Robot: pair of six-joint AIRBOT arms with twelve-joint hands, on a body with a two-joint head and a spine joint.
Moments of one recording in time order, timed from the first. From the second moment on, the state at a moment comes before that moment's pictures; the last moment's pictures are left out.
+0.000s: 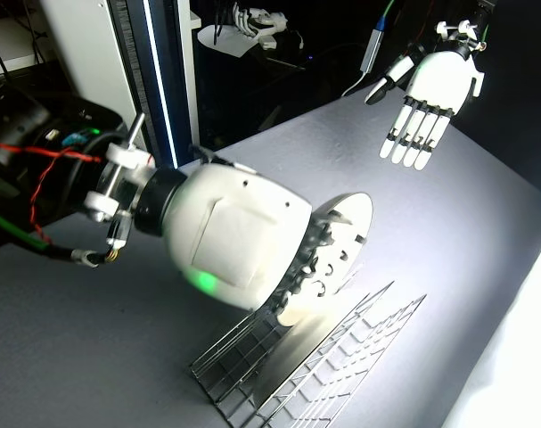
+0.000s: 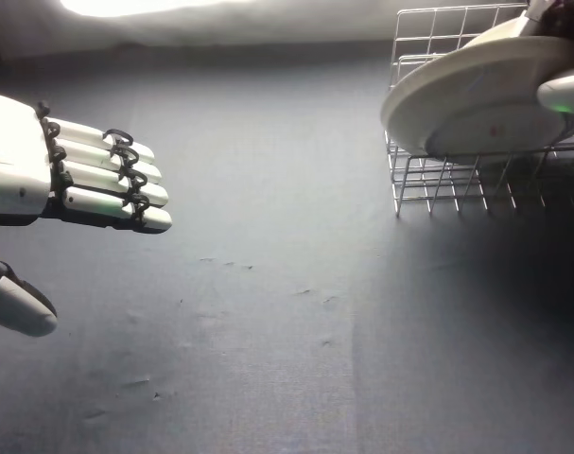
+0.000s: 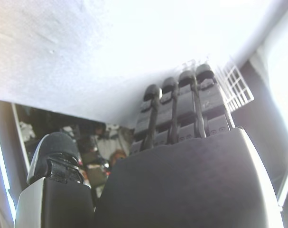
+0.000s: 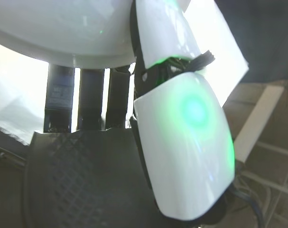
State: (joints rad) left arm 0.32 -0.81 1.36 1.78 -0.90 -0.34; right arm -0.51 -0.77 1.01 0.23 0.62 -0.19
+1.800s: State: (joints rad) left arm 0.32 -0.81 1.32 1.78 -0.90 -0.34; right arm -0.53 -0.79 1.04 -0.55 0.85 -0.29
